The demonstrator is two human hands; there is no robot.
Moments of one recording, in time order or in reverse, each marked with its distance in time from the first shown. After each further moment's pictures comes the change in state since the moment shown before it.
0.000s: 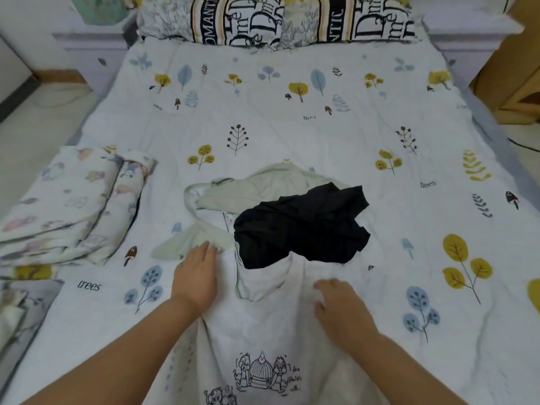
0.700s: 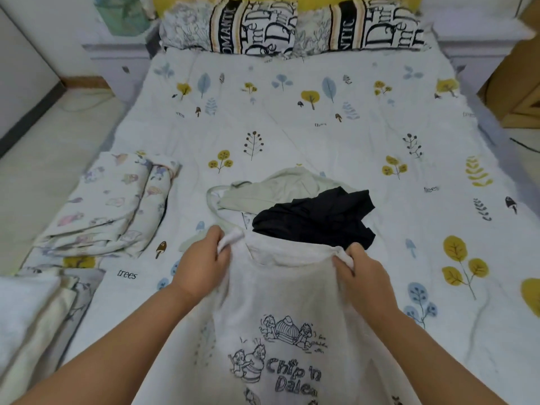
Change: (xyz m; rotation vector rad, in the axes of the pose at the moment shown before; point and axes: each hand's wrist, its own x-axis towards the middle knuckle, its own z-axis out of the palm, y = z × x) left_hand -0.044 -0.001 -0.075 -0.455 0.190 0.059; right_hand -0.014 -0.011 -0.042 0.421 0.331 0.033
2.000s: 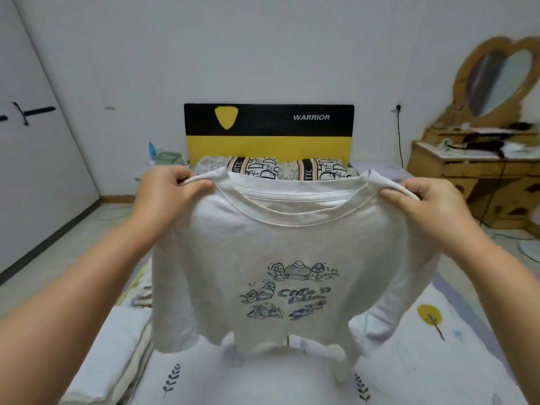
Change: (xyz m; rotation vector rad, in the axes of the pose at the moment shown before) left_hand -0.260 0.164 -0.388 -0.271 0.556 0.286; right_hand -0.301 -0.259 -0.327 0.102 0.494 -0.358
